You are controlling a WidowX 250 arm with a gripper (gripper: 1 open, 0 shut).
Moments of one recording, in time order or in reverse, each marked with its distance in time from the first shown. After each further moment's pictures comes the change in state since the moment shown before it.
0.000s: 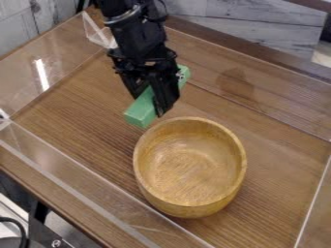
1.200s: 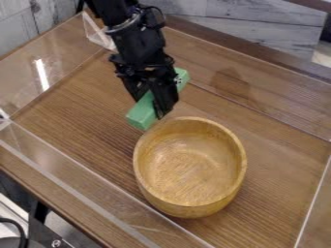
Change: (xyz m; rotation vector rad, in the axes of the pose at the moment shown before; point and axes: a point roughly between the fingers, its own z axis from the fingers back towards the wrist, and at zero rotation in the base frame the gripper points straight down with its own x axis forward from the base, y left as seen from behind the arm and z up) arm 0.007 0.011 -0.010 -0.008 -0.025 -0.015
